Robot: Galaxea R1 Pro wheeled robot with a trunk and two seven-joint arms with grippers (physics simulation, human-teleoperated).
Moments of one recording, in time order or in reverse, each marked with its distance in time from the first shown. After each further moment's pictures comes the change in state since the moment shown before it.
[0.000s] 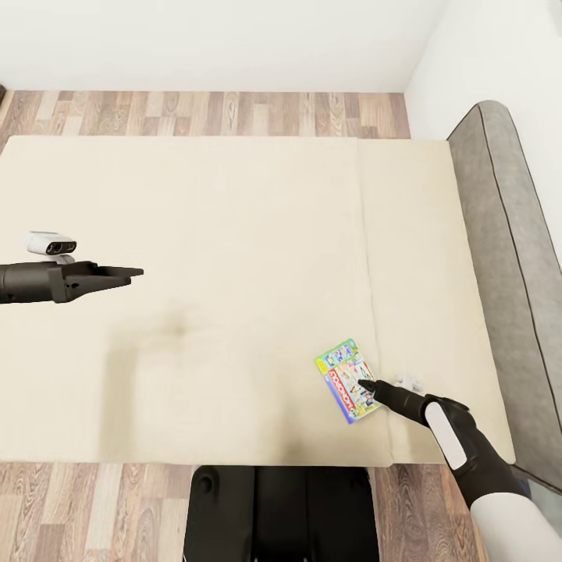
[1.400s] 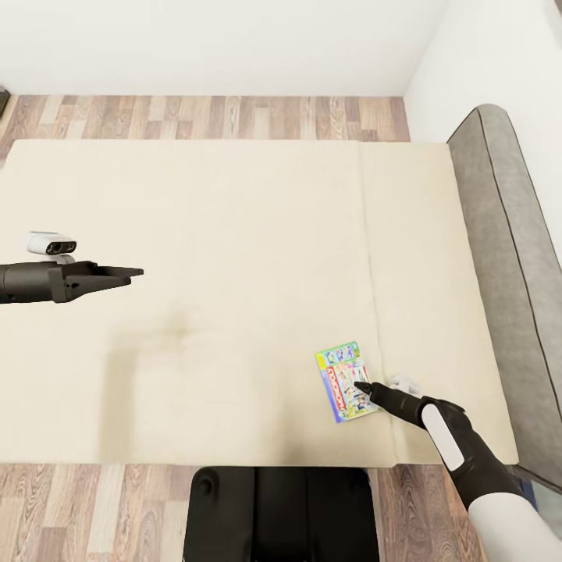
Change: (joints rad) left arm -0.001 -0.001 0.000 0.001 0.001 0.000 0.000; right arm 0.000 0.002 0.027 0.018 -0.026 -0.005 0.006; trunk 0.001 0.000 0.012
